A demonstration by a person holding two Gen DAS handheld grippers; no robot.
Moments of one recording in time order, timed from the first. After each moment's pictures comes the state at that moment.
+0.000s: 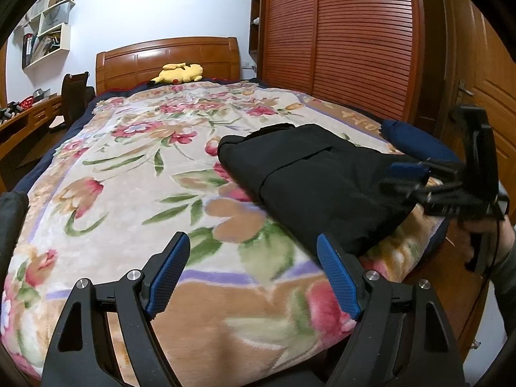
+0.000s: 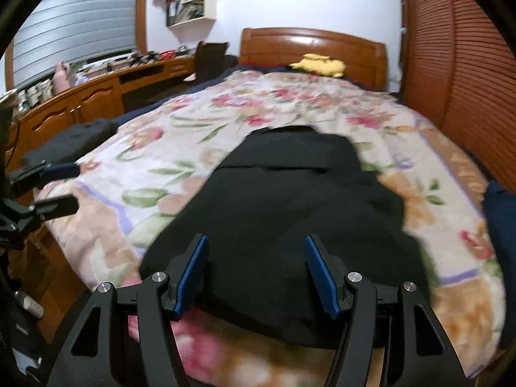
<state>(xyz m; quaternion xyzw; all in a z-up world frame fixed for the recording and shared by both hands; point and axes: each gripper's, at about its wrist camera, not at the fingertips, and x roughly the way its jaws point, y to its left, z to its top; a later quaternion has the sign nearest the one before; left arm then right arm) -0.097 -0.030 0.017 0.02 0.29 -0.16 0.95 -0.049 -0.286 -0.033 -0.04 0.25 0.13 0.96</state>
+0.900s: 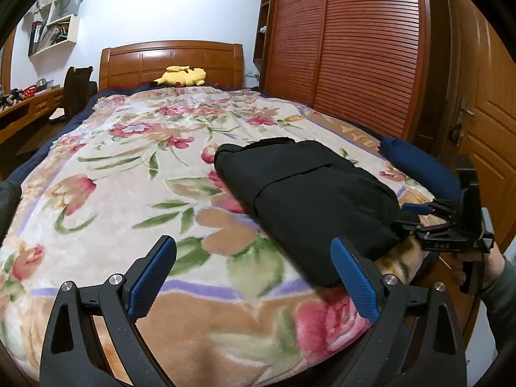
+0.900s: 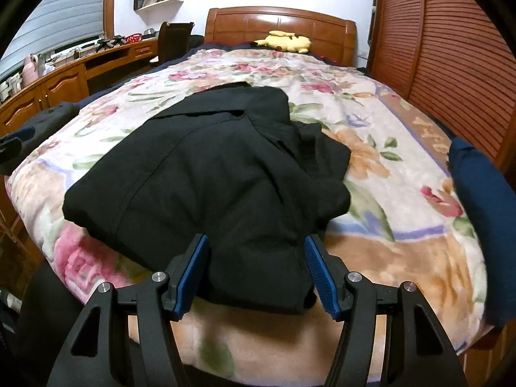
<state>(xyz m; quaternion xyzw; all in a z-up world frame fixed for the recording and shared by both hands) -0.089 -0.034 0.019 -0.02 0.27 -0.16 0.95 -0.045 -0.324 -0.067 -0.05 0.29 0.07 0.95</state>
